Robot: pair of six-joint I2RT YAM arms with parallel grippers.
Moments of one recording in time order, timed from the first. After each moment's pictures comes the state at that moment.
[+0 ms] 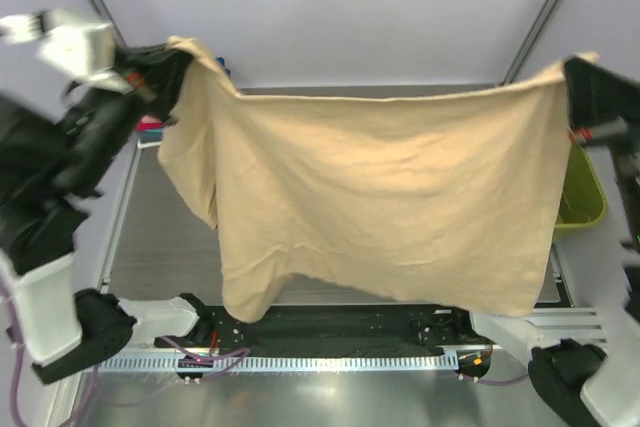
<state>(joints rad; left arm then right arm) -0.70 1.18 2.29 -0.76 -0.11 0.11 0.23 0.95 2.14 -0.73 0.05 0.43</state>
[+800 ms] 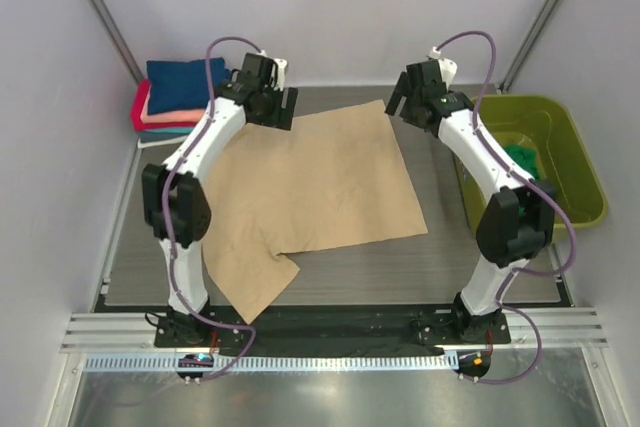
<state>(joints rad) -0.33 2.06 2.00 -0.80 0.00 -0.05 0.27 1.79 1.66 -0.64 0.37 0.55</state>
